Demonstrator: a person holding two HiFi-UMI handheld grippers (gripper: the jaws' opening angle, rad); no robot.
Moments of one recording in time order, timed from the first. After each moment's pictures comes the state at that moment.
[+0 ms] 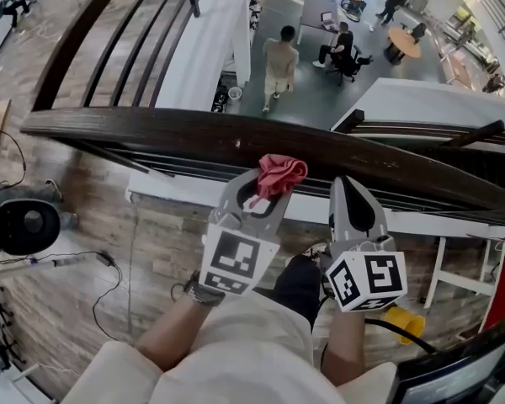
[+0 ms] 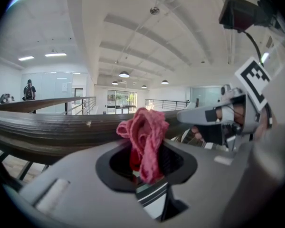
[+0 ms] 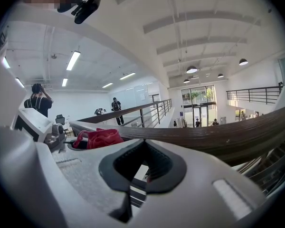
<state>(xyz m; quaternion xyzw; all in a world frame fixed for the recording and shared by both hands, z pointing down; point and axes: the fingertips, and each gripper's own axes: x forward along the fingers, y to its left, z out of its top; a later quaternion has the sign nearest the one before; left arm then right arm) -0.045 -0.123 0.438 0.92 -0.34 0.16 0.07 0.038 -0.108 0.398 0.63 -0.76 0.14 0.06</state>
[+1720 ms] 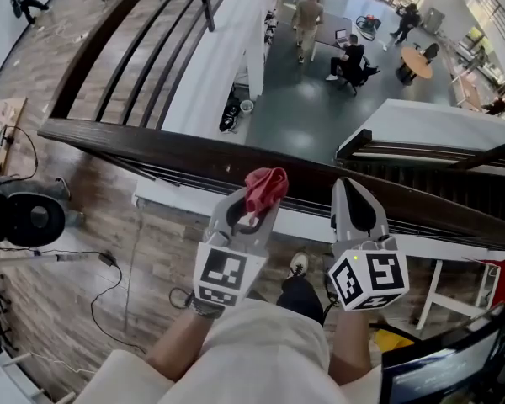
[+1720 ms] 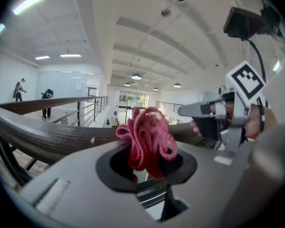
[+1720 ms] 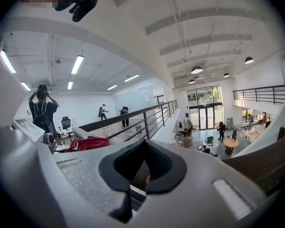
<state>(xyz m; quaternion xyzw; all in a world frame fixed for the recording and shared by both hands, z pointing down) -0.045 -0.126 0.415 0.90 -0.41 0.14 0.10 0.068 -0.136 0.360 0.60 -0.79 0.13 0.06</state>
